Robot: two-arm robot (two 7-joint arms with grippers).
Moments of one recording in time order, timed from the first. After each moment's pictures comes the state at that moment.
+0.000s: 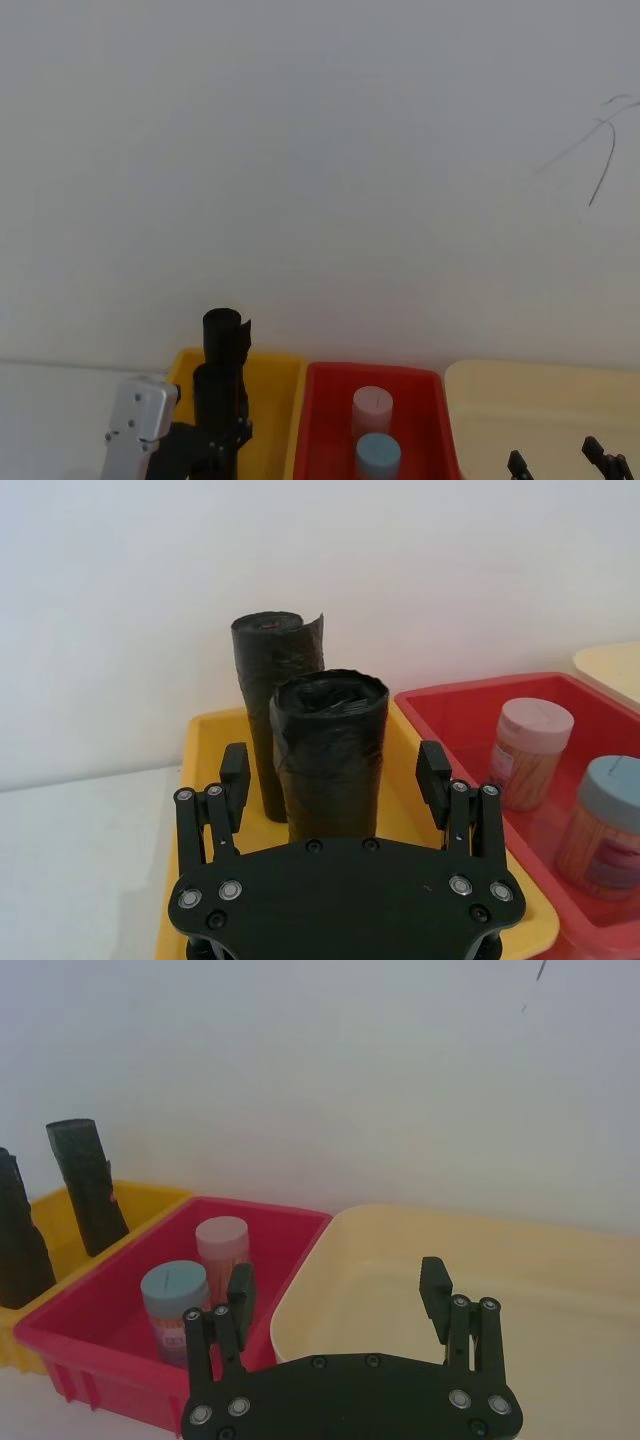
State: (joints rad) left arm -0.16 0.22 0.27 -1.57 -0.20 0.00 0.06; right arm -0.01 0.34 -0.23 -1.77 0.29 0.03 0.07
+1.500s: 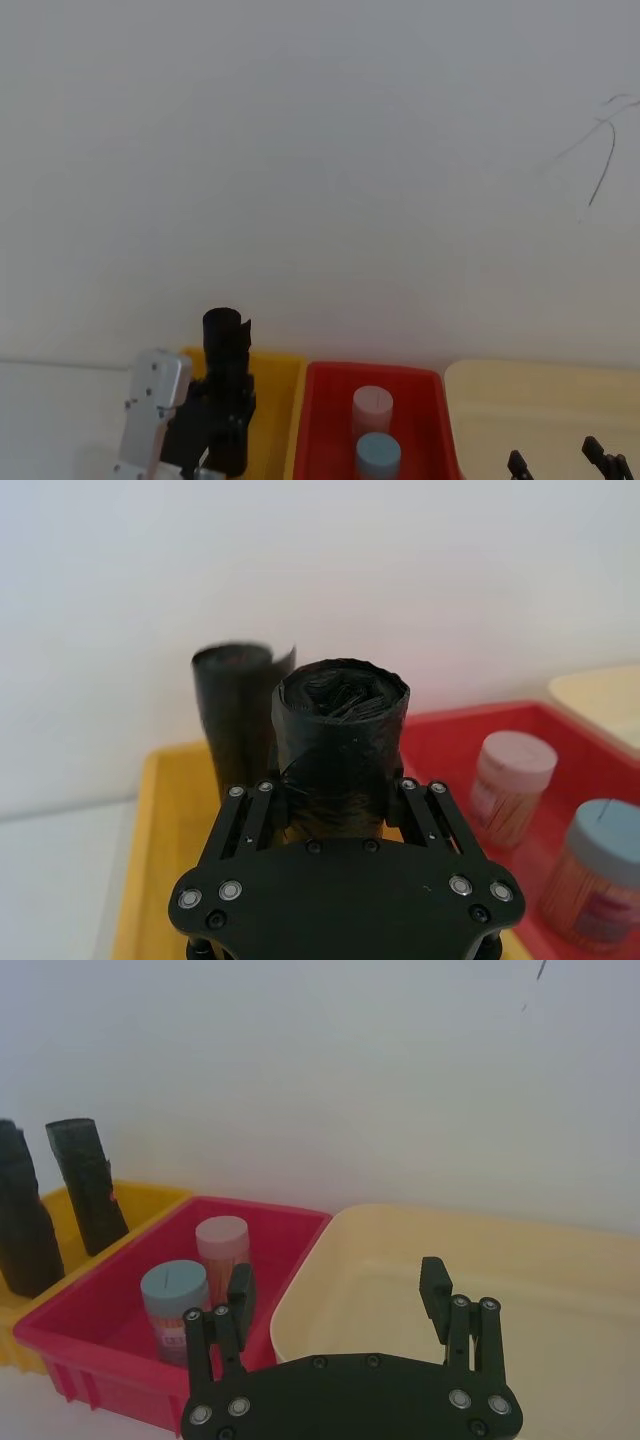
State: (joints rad) left arm -0.27 0.17 0.25 -1.45 -0.22 -0.02 -0.04; right arm -0.01 0.34 -0.23 -1.77 0.29 0.03 0.07
